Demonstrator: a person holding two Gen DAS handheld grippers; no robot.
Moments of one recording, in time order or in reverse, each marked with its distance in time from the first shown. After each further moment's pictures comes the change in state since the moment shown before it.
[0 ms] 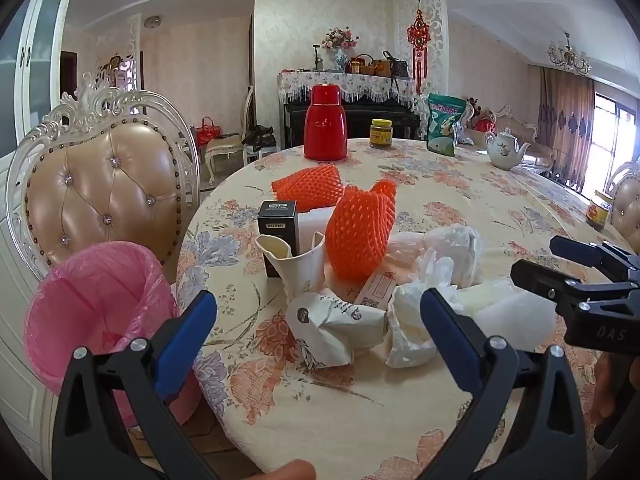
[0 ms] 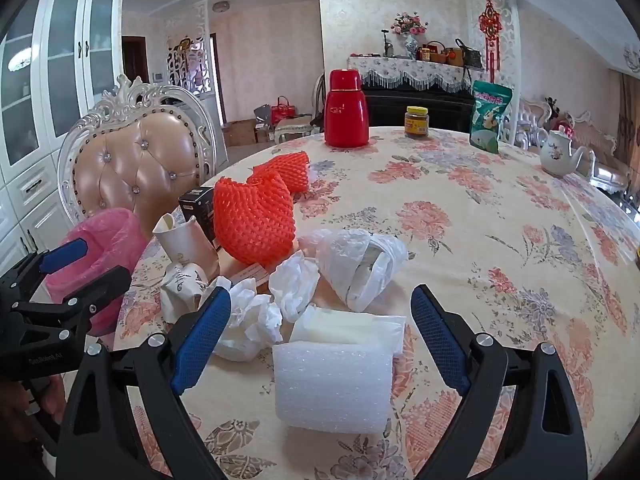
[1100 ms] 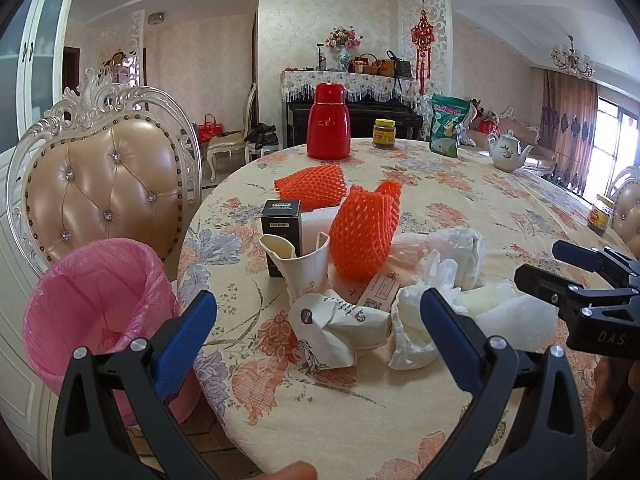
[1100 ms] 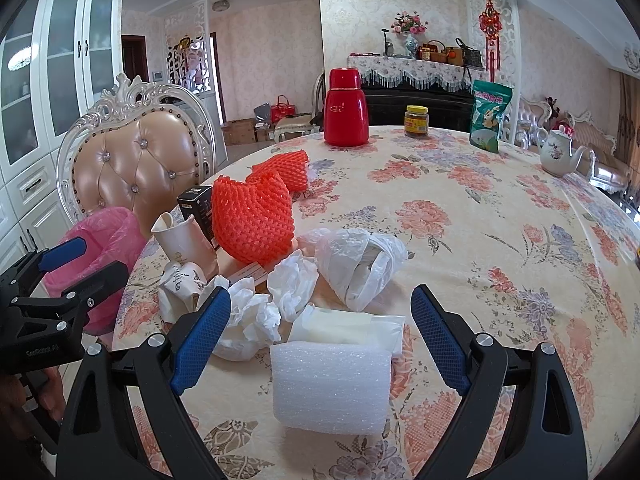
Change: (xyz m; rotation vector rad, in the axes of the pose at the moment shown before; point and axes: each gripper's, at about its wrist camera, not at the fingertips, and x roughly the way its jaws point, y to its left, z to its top) left arm 0.003 0.004 -0.009 -0.014 0.008 -0.004; right arm 0.003 0.001 -0.001 0.002 0.001 0.001
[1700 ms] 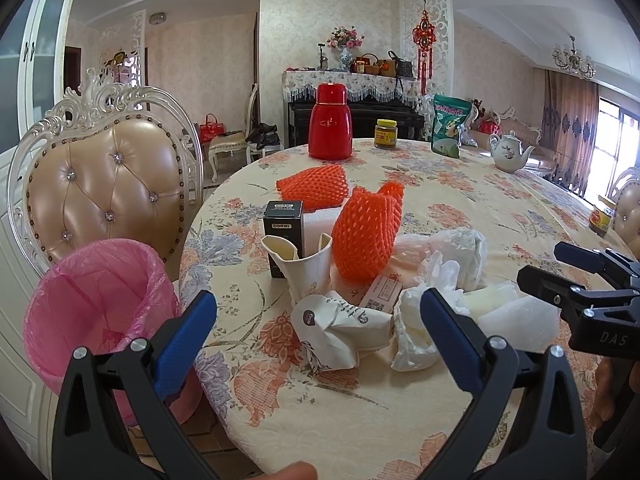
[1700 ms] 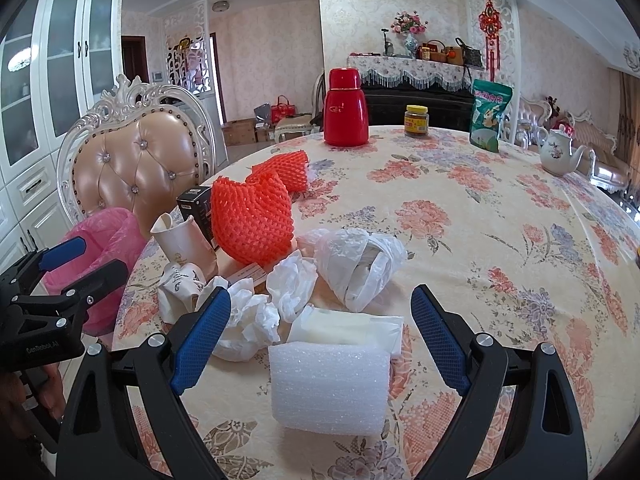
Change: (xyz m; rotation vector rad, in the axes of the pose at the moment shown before) left arm 0.001 0.002 0.009 -0.002 0.002 0.007; right arm 0.000 -0.004 0.001 0.000 0.002 0.000
